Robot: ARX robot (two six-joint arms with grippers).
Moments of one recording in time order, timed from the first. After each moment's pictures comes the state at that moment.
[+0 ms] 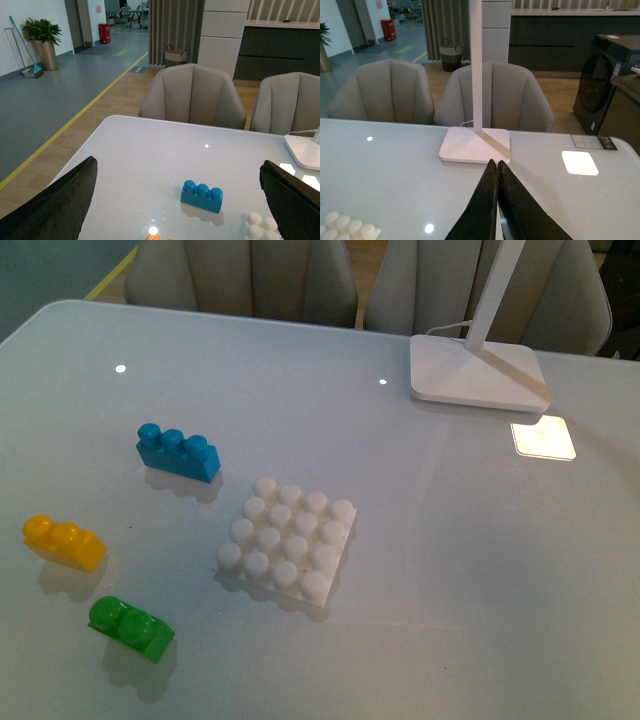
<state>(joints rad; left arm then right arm) 0.00 0.01 0.01 0.00 0.00 0.00 0.00 0.39 0.01 0.39 0.00 -0.01</state>
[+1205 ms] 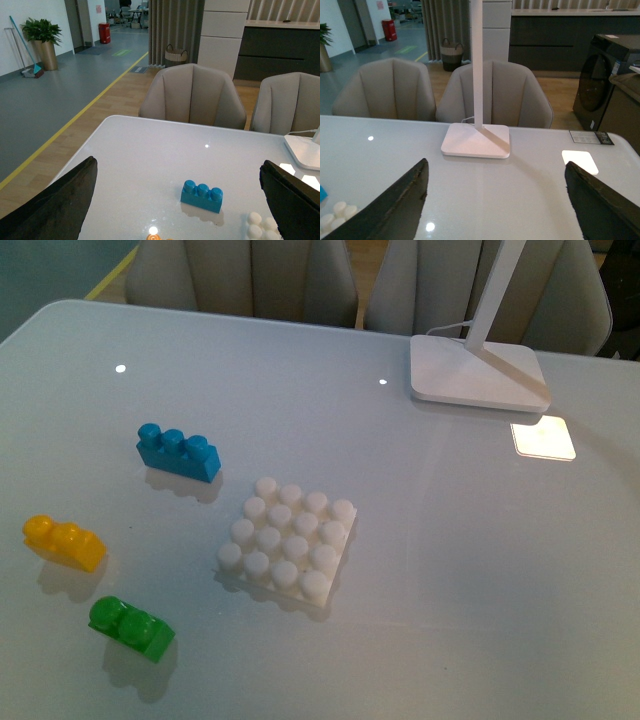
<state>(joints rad) 0.00 0.01 0.01 0.00 0.00 0.00 0.00 0.01 0.01 0.00 0.00 -0.01</state>
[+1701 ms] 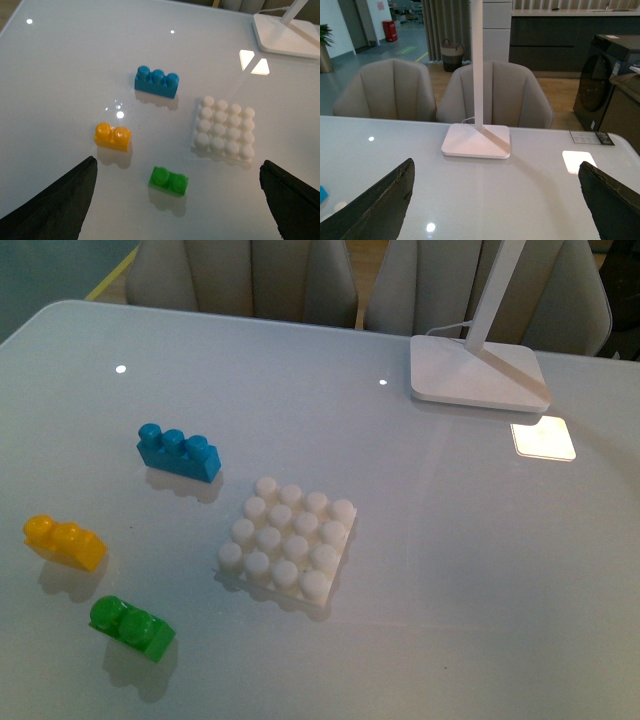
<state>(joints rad) -0.17 0.51 0.21 -0.23 0.04 -0.12 0.00 0.01 0.01 0.00 0.00 -0.01</state>
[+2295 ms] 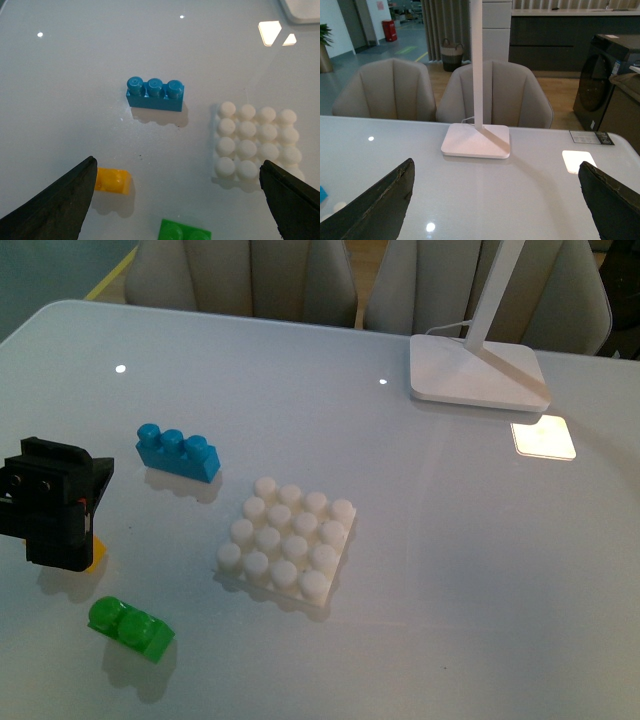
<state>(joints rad) -0.29 1.45 0.29 0.60 -0.10 -0.01 0.00 0.01 0.01 0.00 0.00 -0.01</state>
